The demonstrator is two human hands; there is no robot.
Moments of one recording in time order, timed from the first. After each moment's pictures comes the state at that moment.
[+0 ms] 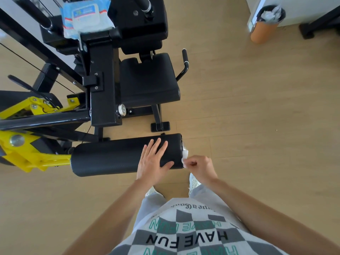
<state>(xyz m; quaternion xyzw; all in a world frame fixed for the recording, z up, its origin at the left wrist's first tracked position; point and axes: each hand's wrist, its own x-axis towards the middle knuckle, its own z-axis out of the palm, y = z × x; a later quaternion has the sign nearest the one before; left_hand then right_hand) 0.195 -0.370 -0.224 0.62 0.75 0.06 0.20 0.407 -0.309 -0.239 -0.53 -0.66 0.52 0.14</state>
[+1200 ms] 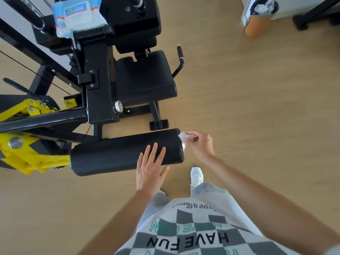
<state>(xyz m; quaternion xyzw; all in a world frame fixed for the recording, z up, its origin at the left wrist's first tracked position) 0.208 -0.415 -0.235 0.65 0.76 0.04 0.07 0.388 -0.266 -0.222 -0.60 -0.58 0.50 0.20</state>
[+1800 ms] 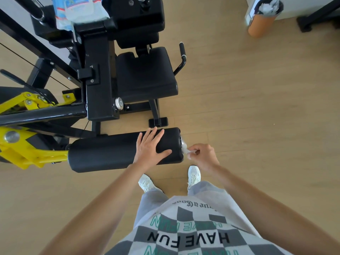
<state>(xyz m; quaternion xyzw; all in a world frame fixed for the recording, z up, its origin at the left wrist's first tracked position) 0.175 -0.343 -0.228 0.62 0.75 0.02 0.22 0.414 -0.287 -0.235 -0.58 -0.62 0.53 0.07</state>
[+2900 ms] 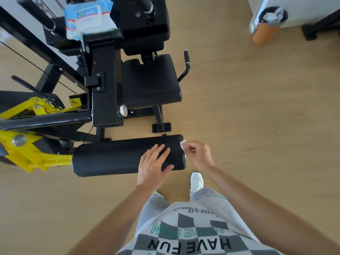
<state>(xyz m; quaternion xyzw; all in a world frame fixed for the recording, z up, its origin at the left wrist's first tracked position) 0.201 -0.383 -0.229 0.65 0.75 0.13 0.10 0.382 -0.271 -0.225 -0.56 -0.63 0.51 0.18</state>
